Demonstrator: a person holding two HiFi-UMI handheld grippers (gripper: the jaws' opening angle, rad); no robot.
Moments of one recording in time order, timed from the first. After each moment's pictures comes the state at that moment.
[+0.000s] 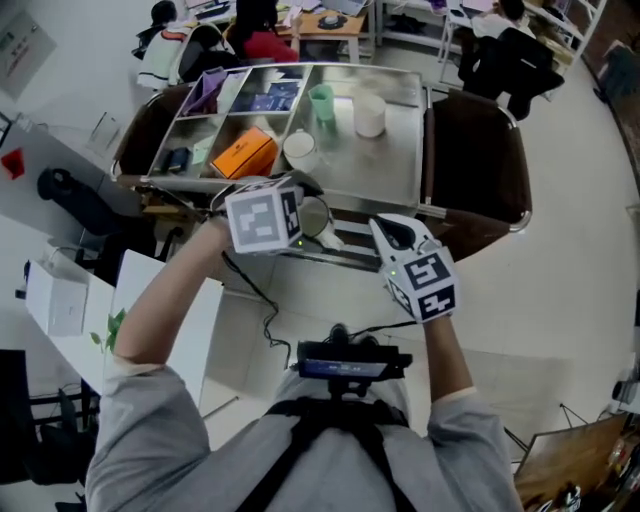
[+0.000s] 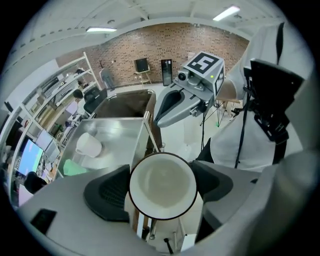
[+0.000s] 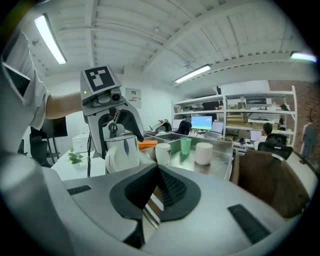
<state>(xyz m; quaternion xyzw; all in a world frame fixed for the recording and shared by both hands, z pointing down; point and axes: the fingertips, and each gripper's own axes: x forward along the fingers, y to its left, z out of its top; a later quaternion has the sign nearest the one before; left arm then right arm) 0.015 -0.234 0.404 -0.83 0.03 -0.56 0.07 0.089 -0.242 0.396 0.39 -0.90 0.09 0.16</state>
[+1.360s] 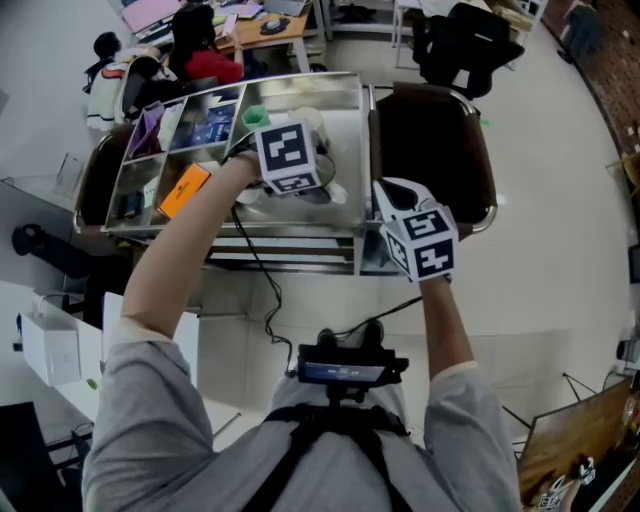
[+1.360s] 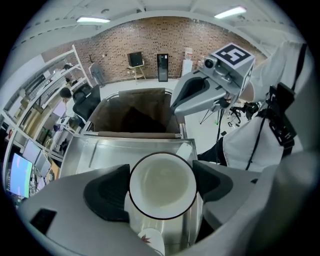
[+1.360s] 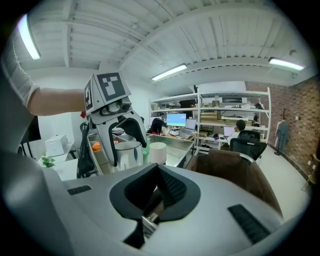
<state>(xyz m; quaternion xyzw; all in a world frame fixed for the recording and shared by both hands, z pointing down) 0.145 -0.385 0.421 -0.81 -0.03 -0.58 0.07 0.218 -0.357 0.388 0.51 -0.84 0.11 0.17</state>
